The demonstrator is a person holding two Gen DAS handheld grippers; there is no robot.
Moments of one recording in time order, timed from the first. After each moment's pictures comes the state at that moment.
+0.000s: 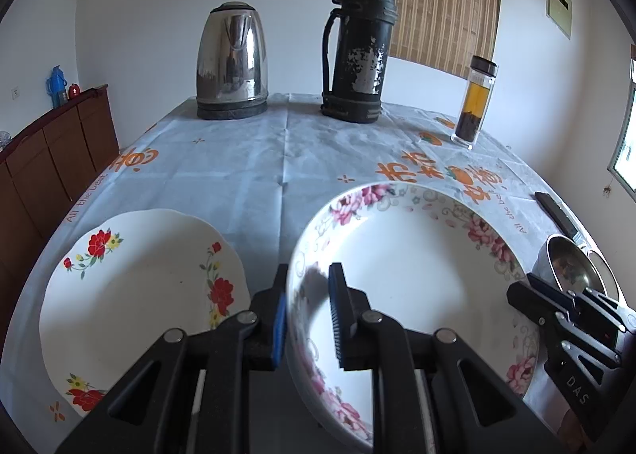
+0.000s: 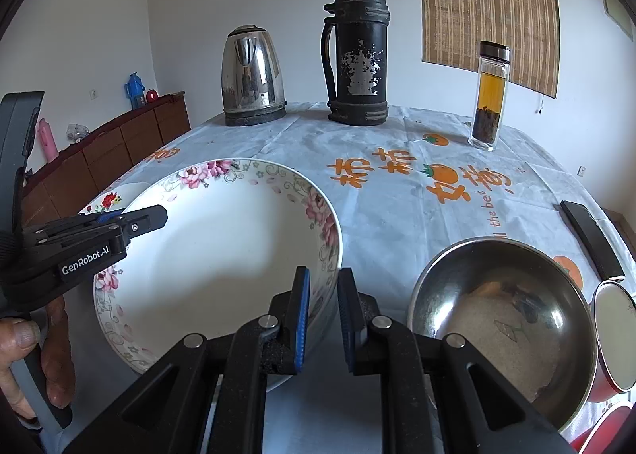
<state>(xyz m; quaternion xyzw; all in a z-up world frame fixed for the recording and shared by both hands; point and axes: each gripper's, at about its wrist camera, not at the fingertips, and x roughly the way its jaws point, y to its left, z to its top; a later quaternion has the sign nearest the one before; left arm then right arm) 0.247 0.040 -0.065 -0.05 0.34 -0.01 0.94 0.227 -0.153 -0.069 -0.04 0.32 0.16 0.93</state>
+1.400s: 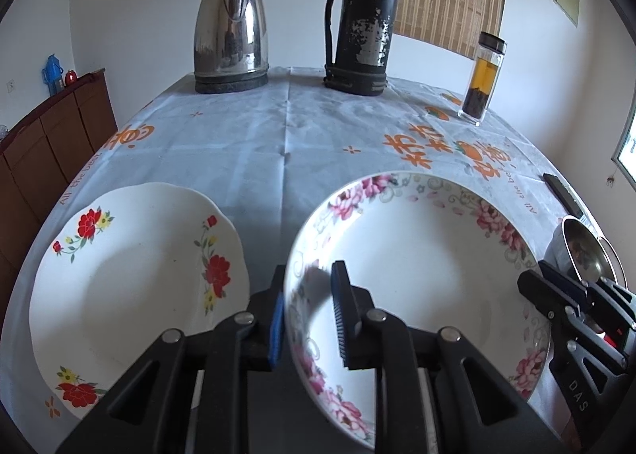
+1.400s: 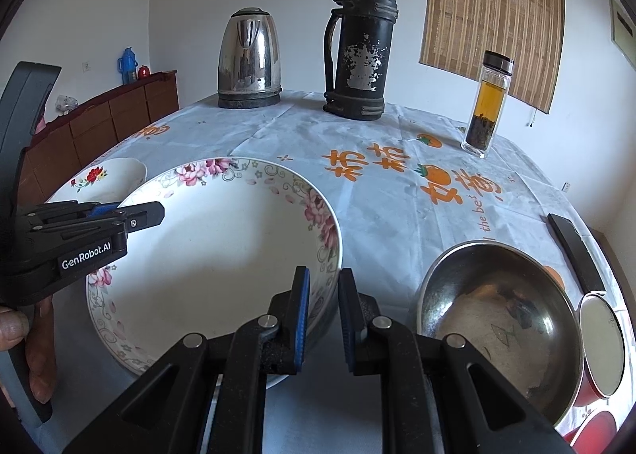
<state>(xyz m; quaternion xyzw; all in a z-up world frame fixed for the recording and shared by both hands) 0.256 0.038 -0.080 -0.05 0.38 0.00 0.92 0.224 -0.138 -0.072 -0.09 0.33 0.13 0.93</state>
